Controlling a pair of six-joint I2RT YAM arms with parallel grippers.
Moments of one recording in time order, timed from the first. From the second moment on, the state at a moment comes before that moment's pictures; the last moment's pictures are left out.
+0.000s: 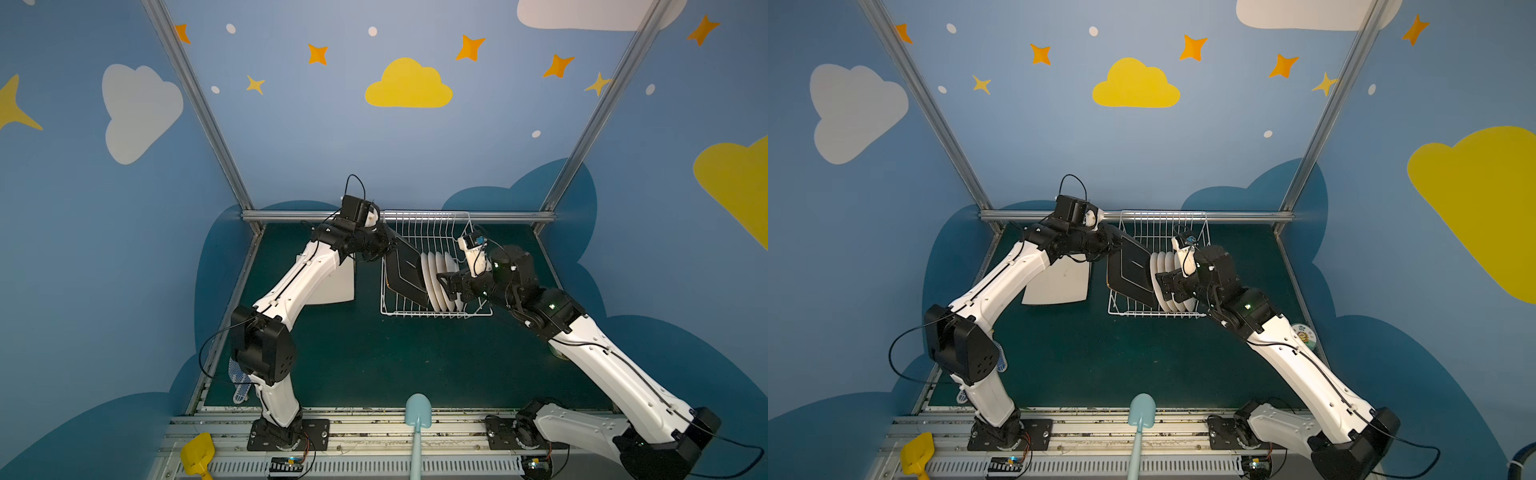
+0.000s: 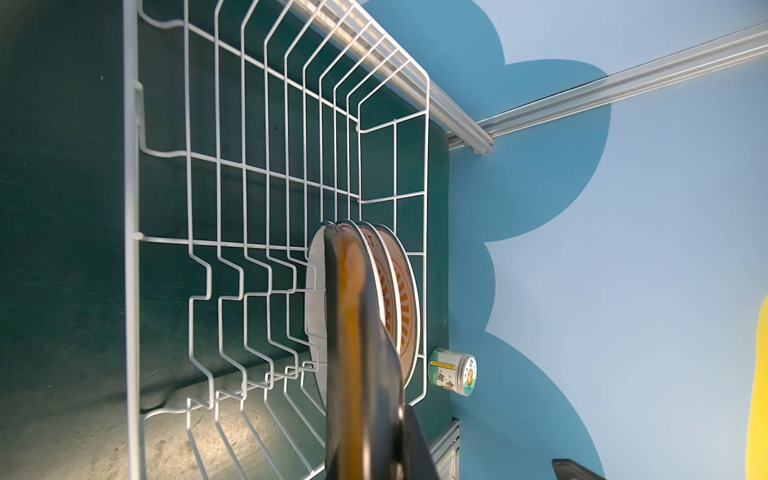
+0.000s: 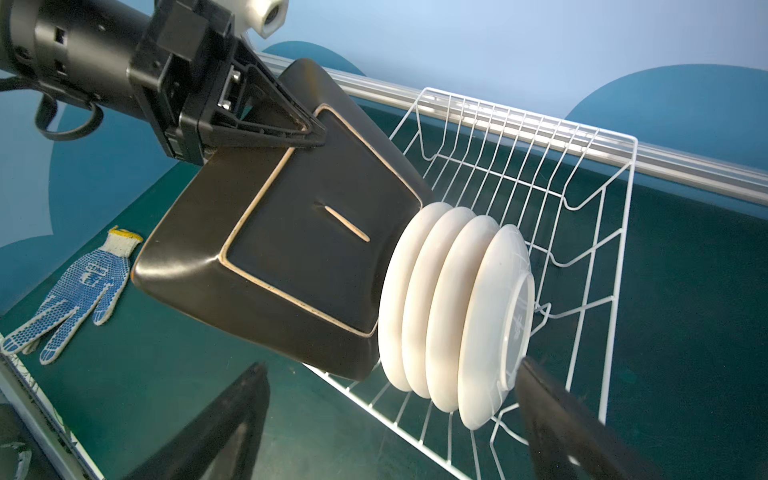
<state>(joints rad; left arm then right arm) -0.40 1.77 1.76 -0.68 0.49 -0.84 0.66 1.12 1.22 -0.59 0.05 0.12</state>
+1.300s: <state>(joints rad) -0.38 1.32 1.48 -0.55 0.28 -0.04 0.48 1.23 1.38 -0.64 -0.20 0.43</state>
